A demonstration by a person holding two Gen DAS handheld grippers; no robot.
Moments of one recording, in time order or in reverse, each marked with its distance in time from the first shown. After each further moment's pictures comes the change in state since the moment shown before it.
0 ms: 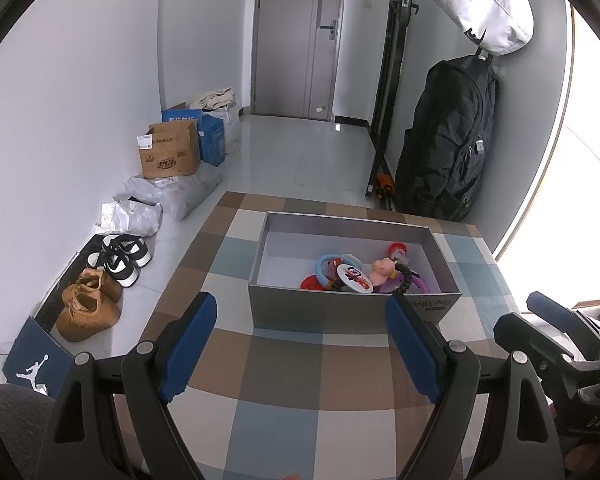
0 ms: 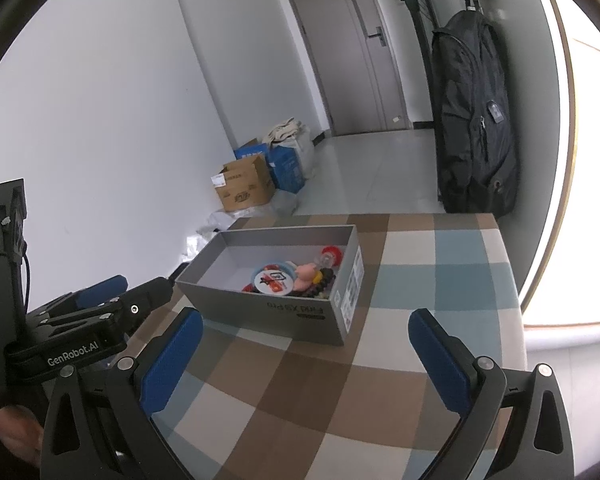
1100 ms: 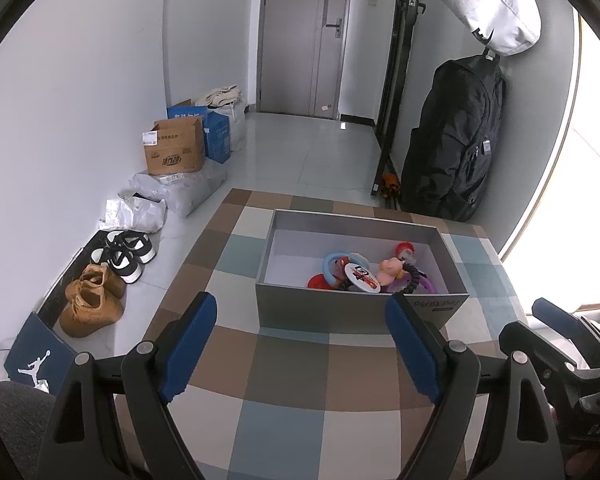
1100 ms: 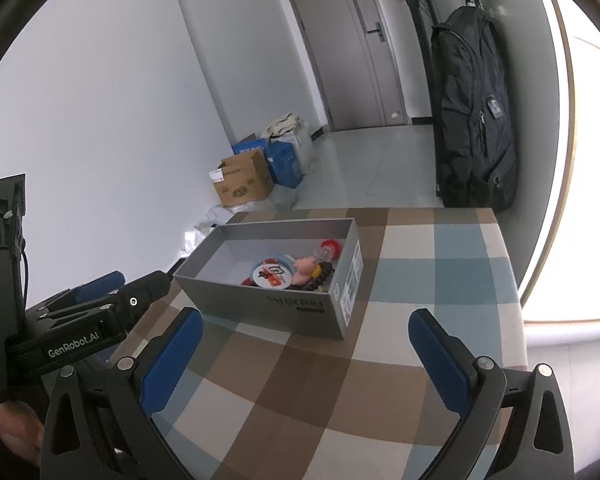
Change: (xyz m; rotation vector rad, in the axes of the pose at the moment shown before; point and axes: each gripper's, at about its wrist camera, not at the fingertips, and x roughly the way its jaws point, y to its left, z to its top) left arm 0.000 0.001 -0.002 -0.012 0.004 0.016; right arm 0.002 -0.001 -0.003 -0.001 0.016 -0.007
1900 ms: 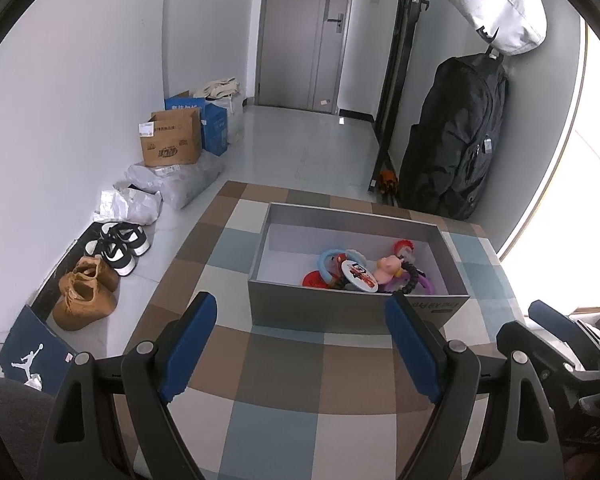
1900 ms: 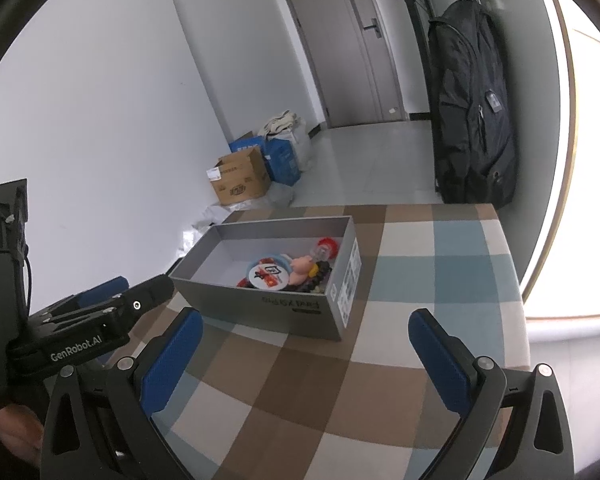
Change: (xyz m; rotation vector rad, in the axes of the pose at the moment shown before) left arm 0.011 0.000 0.001 -0.023 0.032 -0.017; right arm 0.004 -0.003 0.003 0.012 0.016 -0.002
